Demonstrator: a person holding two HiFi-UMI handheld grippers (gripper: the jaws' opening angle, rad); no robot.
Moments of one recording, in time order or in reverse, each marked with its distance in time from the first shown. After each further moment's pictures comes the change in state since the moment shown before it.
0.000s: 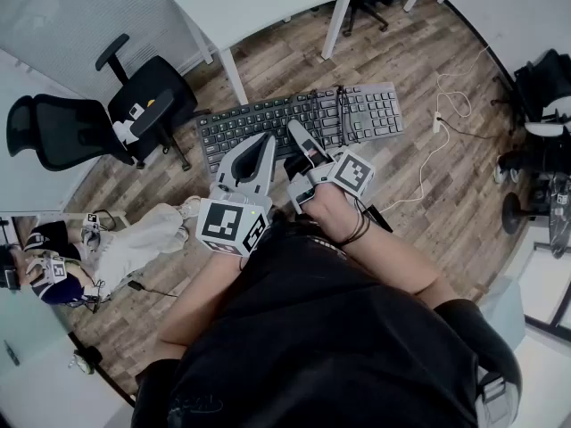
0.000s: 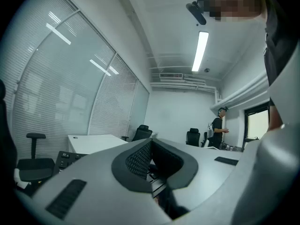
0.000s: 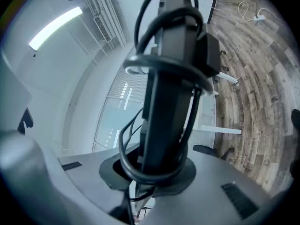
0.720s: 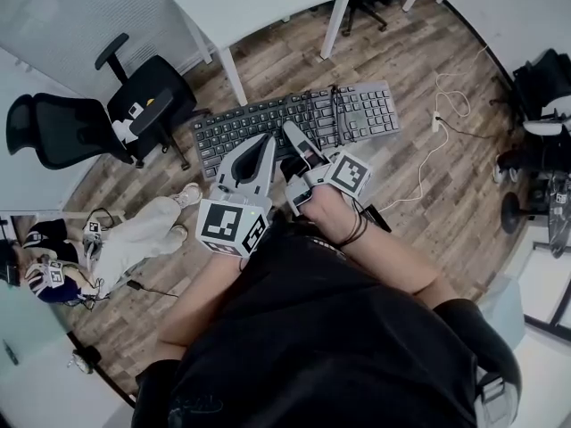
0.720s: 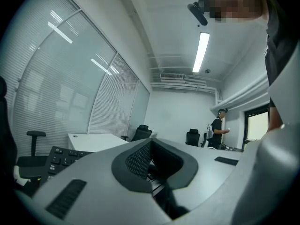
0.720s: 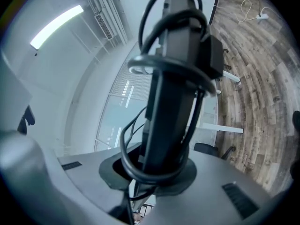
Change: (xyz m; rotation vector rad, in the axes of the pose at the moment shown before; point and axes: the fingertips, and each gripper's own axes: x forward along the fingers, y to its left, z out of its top) left arm -0.005 -0.010 -0.001 -0.015 0.003 0.004; right arm -0.005 0.009 -0.009 -0.017 0.031 0.024
